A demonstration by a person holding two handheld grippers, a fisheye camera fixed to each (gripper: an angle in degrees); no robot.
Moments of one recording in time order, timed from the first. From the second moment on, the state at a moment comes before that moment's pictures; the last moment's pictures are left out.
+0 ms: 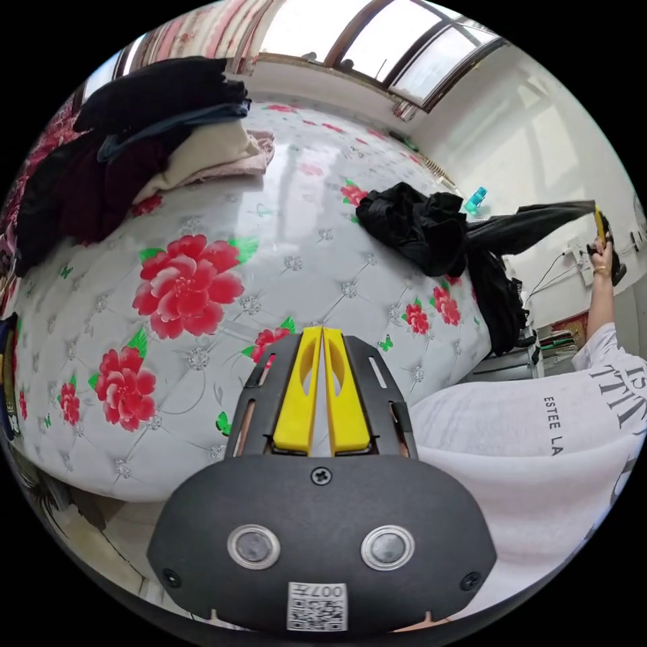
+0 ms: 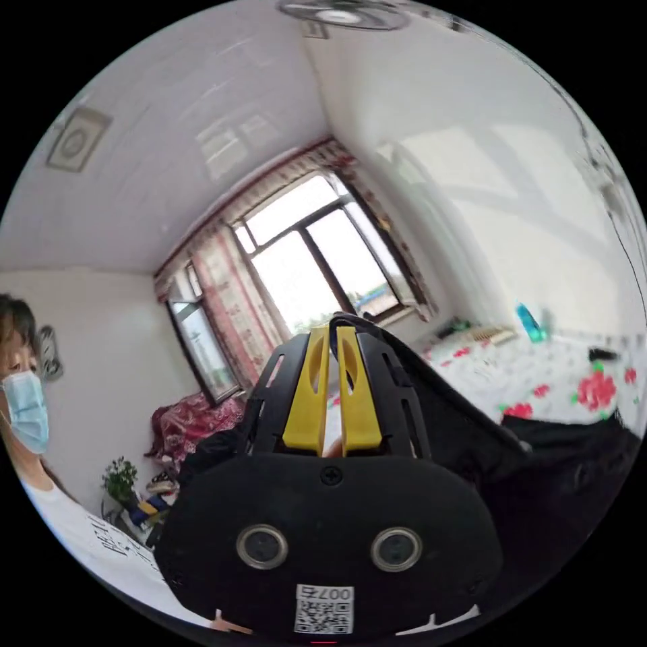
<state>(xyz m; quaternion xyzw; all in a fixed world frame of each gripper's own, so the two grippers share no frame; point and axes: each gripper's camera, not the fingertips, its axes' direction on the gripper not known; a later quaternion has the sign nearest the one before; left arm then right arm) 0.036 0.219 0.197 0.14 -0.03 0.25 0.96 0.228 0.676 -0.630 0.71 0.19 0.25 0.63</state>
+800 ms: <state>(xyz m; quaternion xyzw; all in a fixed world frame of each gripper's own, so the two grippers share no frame) -0.187 0.339 0.066 0.22 -0.03 0.14 0.97 -0.048 -0.121 -0.157 0.21 -0.13 -0.03 0.97</state>
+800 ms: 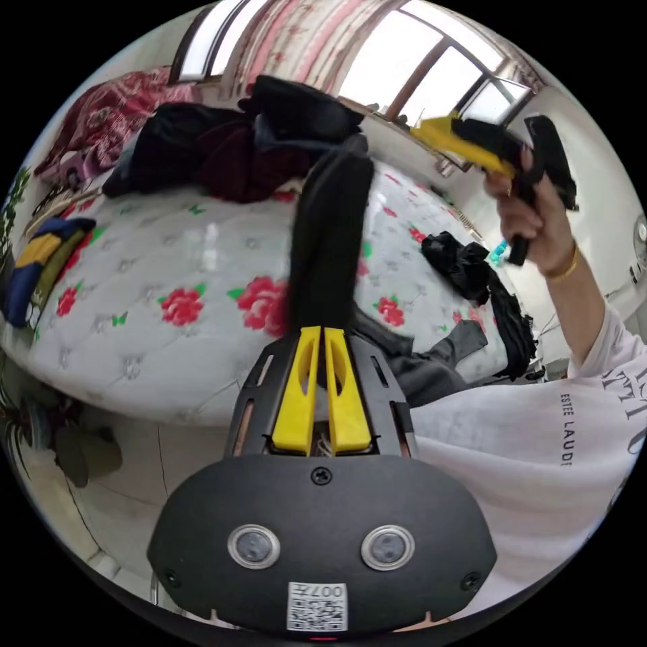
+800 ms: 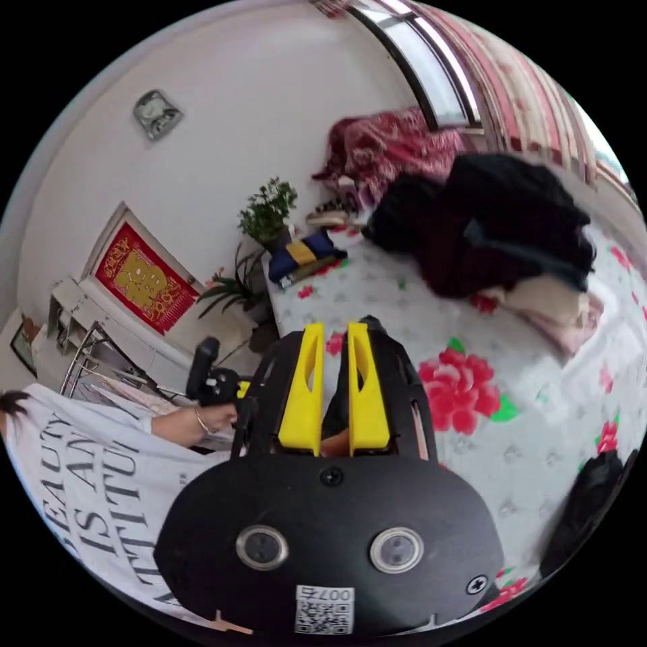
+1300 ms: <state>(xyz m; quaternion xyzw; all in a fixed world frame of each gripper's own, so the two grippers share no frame) -0.166 0.252 0.055 0.14 -0.05 0.29 0.95 0.080 0.027 0.014 0.09 -0.06 0.20 0.97</state>
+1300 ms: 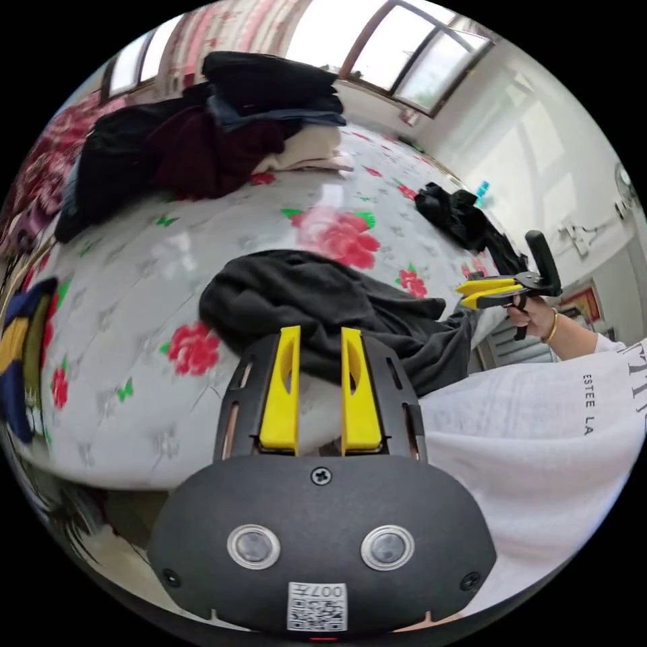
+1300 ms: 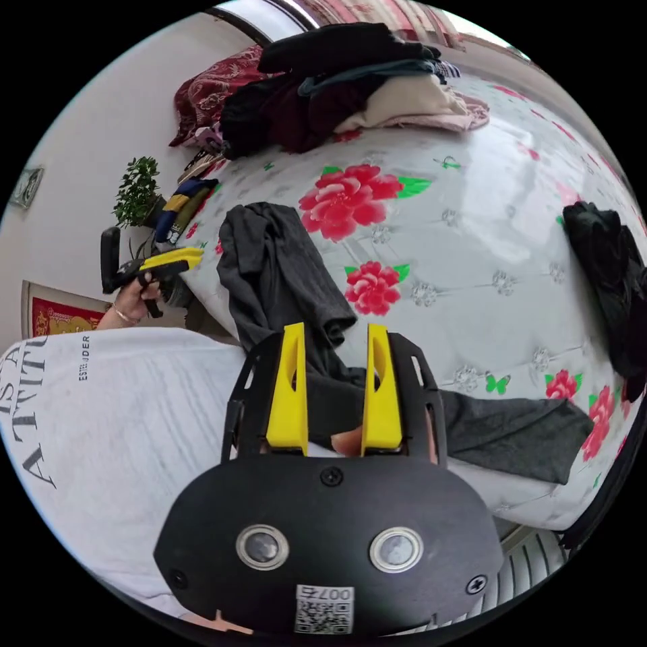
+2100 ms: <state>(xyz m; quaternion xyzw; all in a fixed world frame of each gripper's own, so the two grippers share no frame) -0.123 0.240 -0.122 0.29 0.12 0.26 0.91 0.063 -0.025 0.008 0.11 -0.12 0.02 0.99</state>
